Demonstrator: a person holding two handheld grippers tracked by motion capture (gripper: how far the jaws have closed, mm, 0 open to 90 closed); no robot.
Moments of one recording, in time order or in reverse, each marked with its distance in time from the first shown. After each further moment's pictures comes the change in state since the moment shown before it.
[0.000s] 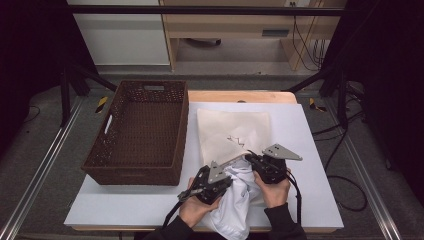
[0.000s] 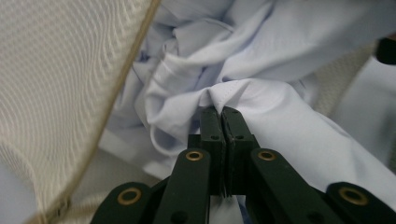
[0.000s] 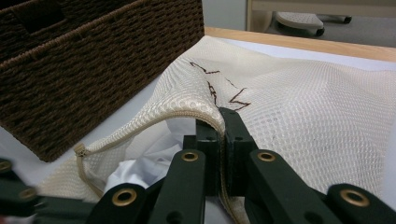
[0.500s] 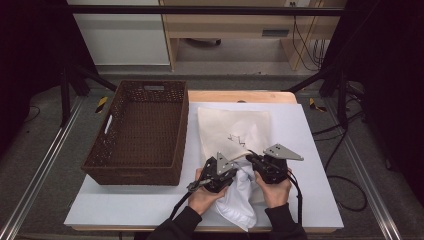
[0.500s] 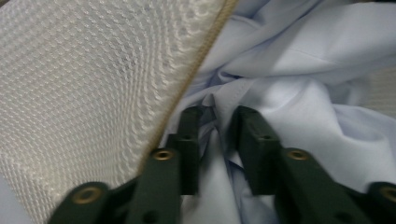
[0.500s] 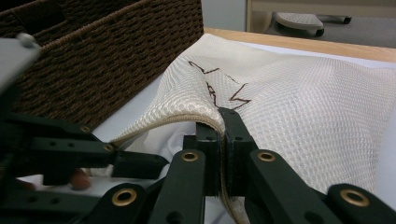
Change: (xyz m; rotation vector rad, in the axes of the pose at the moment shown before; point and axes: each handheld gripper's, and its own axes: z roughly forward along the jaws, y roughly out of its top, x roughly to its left) left arm 0.015 0.002 0.023 -0.041 0.040 -0.003; right arm -0.001 0.000 -0.002 -0.002 -0.001 0.000
